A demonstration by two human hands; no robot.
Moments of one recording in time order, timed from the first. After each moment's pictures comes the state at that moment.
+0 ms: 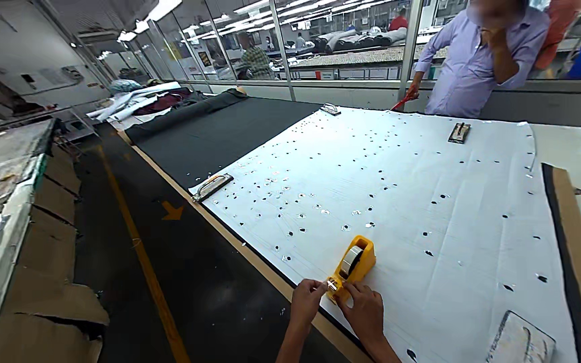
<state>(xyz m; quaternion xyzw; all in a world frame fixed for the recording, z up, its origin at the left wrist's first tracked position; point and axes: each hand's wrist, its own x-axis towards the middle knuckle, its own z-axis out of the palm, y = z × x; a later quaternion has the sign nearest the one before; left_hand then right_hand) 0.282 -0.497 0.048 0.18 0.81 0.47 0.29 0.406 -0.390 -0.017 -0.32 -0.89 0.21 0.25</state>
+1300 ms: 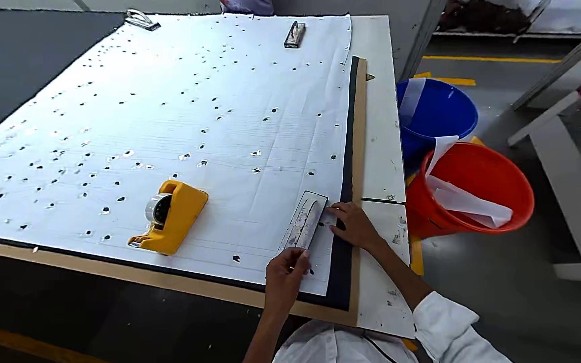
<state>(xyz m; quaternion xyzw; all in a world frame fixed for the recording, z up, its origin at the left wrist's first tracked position) 0.664 -0.400 0.046 0.36 0.66 0.53 0.39 0.824 -0.215 -0.012 -0.34 -0.89 0.27 0.16</state>
